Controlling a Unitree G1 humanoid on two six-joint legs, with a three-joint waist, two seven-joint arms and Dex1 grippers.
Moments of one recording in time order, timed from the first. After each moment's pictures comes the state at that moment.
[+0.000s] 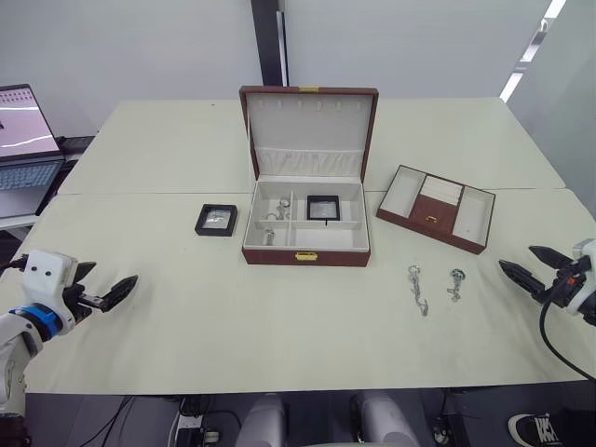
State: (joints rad) left arm 0.03 0.83 0.48 0.29 -0.37 0.19 -0.80; right arm -0.14 -0.81 -0.41 0.49 0.41 0.08 1.00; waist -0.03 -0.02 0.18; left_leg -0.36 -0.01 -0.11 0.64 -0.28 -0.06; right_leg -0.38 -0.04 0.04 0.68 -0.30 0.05
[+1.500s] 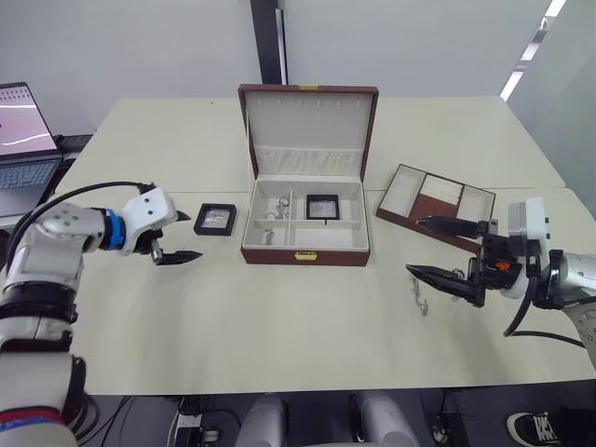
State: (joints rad) left arm -0.76 0.89 -0.12 0.76 0.00 -0.14 -1.31; right arm -0.14 -0.78 -0.23 -0.47 0.74 0.51 1.00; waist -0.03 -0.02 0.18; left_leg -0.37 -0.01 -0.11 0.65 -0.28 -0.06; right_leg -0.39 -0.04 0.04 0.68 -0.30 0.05
